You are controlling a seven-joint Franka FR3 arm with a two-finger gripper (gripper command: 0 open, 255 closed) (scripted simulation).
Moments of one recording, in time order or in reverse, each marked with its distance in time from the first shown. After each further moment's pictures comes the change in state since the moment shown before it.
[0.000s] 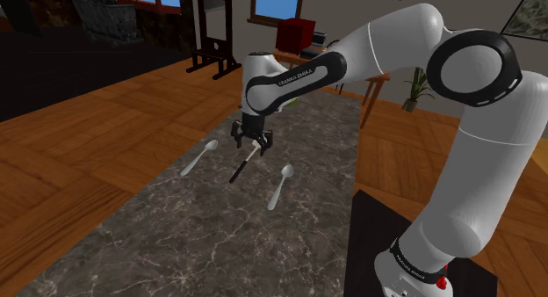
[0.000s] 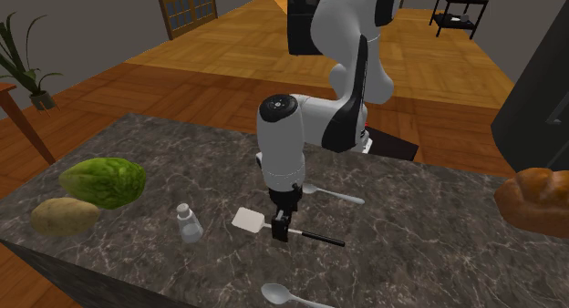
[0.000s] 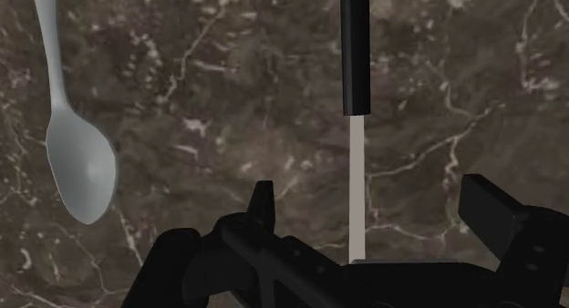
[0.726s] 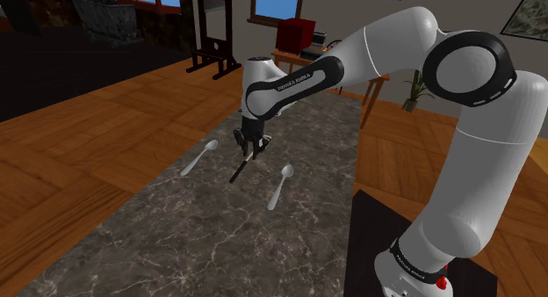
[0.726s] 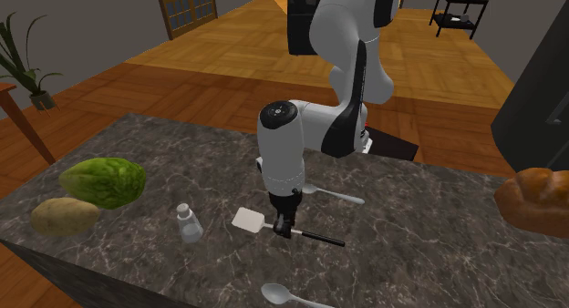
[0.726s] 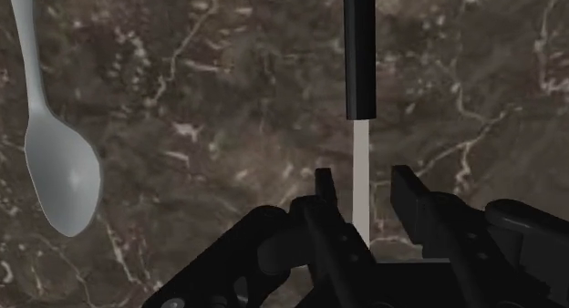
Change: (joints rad) arm 0.002 0.019 -0.002 -0.013 -0.006 0.031 0.003
